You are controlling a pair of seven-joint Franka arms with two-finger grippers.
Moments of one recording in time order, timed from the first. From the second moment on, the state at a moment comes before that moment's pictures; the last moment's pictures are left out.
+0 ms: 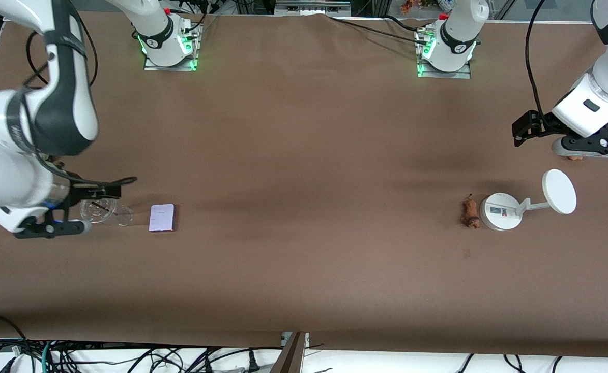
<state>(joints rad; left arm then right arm) 0.00 0.02 -0.09 -1.66 0.09 1.67 -0.01 0.29 0.49 -0.28 -1.24 0.05 1.55 -0.06</state>
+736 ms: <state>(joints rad) 0.00 0.02 -0.09 -1.66 0.09 1.67 -0.01 0.12 0.10 -0.14 -1.50 0.04 1.46 -0.06</state>
